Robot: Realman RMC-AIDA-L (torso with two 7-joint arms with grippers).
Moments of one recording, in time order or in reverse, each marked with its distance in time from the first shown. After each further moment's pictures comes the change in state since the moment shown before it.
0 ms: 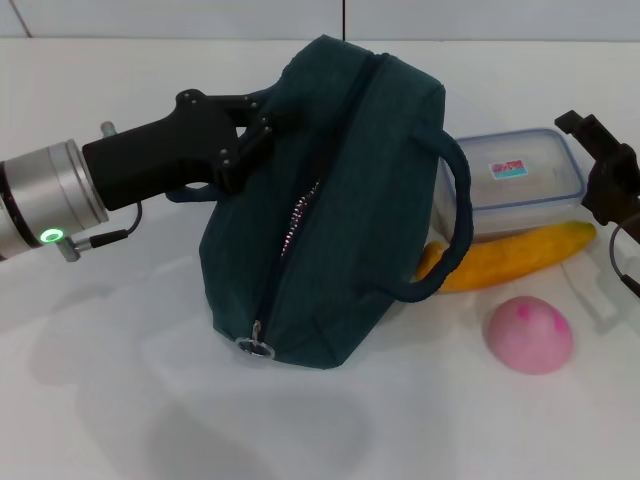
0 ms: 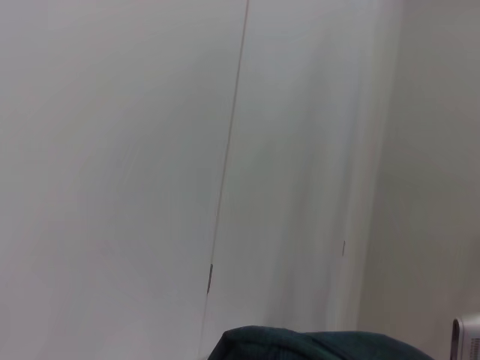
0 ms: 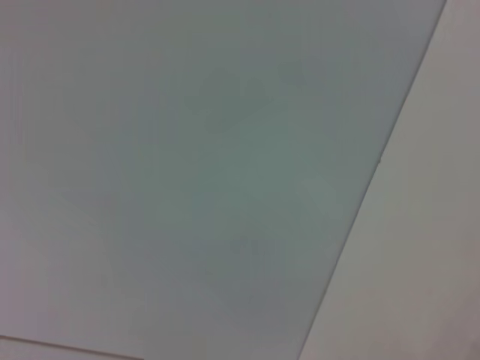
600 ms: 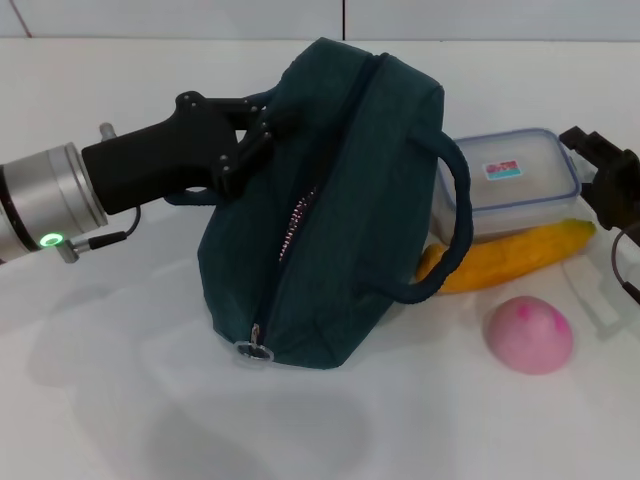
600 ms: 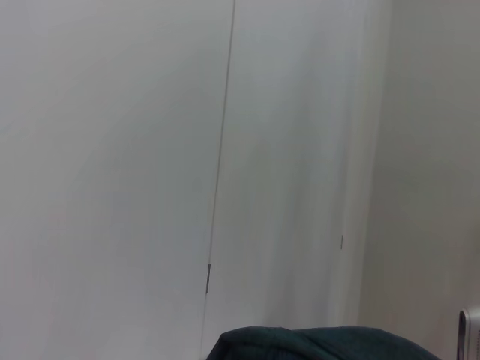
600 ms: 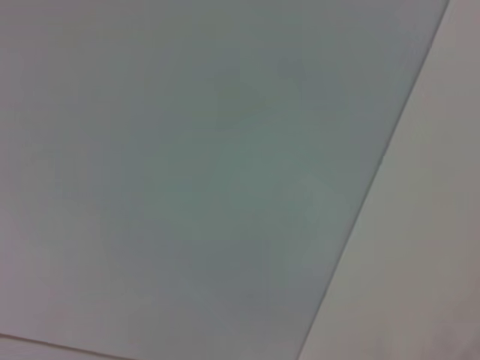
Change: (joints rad) left arm 0.004 0.000 0.000 -0.001 0.004 0.007 0.041; right arm -0.030 0.000 -0.052 -0.032 0.080 0.003 -0.071
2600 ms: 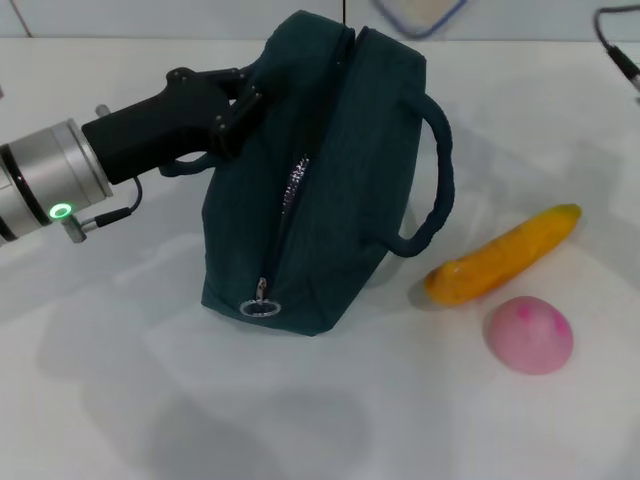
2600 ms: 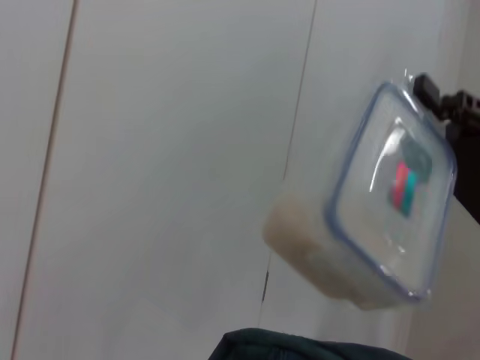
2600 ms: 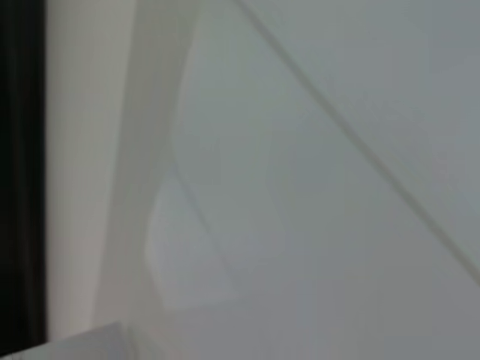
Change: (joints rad) left arm -0.044 0.002 -0.040 -0.060 -0.033 -0.097 -0.047; right arm 0.385 -0.092 0.048 0.069 -0.060 -0.596 -0.469
